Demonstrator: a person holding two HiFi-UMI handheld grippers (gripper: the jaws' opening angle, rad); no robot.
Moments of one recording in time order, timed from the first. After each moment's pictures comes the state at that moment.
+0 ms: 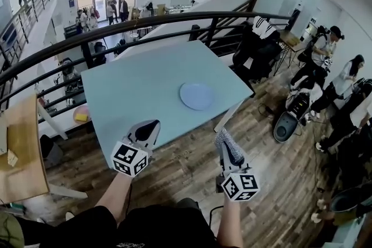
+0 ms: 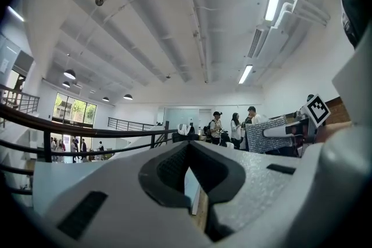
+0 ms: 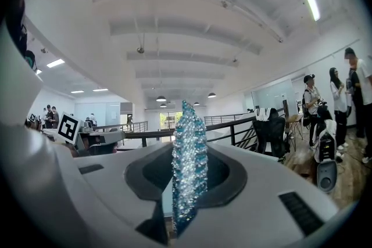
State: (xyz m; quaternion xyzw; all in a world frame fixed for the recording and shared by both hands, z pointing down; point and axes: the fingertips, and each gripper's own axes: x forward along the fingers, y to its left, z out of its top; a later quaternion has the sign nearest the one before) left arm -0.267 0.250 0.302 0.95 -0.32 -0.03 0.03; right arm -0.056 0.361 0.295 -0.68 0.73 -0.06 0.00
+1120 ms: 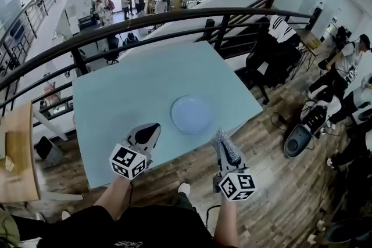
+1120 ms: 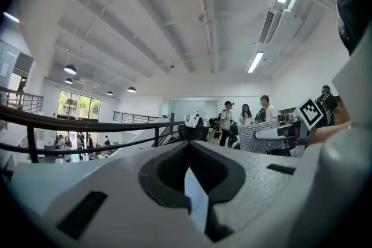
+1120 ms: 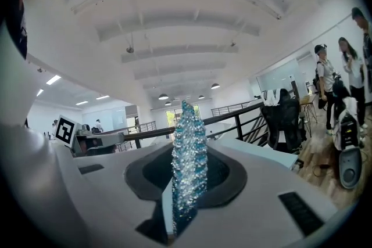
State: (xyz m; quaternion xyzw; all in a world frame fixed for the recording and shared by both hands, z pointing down) left arm -0.119 0.075 0.338 0.94 -0.34 0.01 0.04; right arm 0.093 0.152 0.345 -0.64 0.76 -0.11 0.02
